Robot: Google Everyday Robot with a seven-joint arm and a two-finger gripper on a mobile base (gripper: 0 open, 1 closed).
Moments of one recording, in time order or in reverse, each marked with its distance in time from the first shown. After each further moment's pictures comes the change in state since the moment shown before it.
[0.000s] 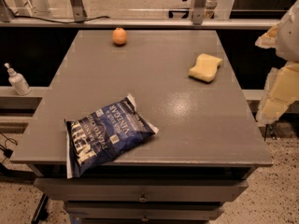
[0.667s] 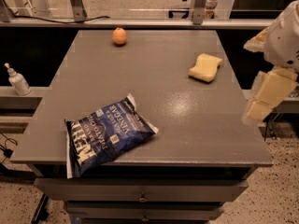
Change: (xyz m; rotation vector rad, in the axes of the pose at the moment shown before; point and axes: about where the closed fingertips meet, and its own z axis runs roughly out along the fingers) arm -0.018 0.003 0.013 -0.007 -0.082 0.002
